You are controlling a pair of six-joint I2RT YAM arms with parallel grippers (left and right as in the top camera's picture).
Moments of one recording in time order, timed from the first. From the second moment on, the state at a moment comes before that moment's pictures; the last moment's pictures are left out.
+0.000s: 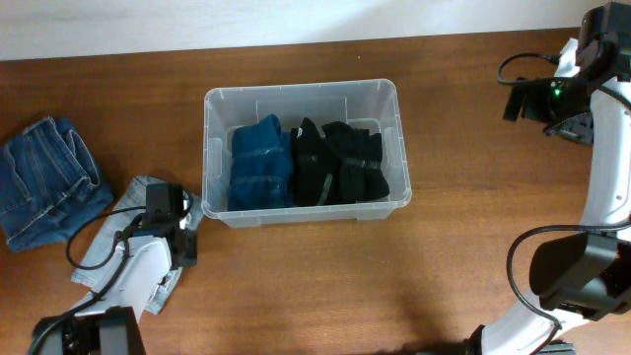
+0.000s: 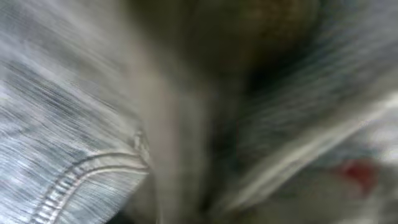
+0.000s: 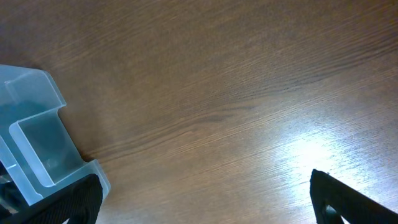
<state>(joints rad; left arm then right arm) 0.05 1.51 0.67 -0.51 -0.33 0.09 -0.31 1.88 2.04 -1.47 -0.04 0.10</state>
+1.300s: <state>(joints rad) -0.30 1.33 1.36 -0.91 -0.56 0.12 -0.31 1.88 2.04 -1.47 -0.04 0.10</state>
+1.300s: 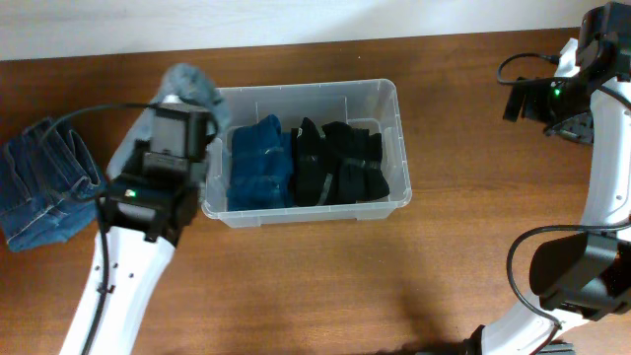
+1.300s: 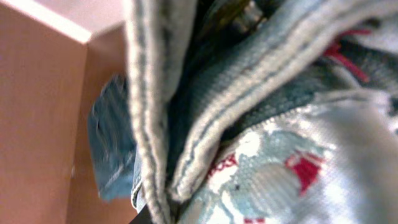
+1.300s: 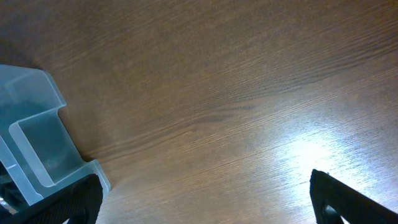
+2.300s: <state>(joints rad) -0.61 1.45 1.44 -0.76 -0.63 -0.22 -0.31 1.88 2.04 -1.47 -0.04 0.10</state>
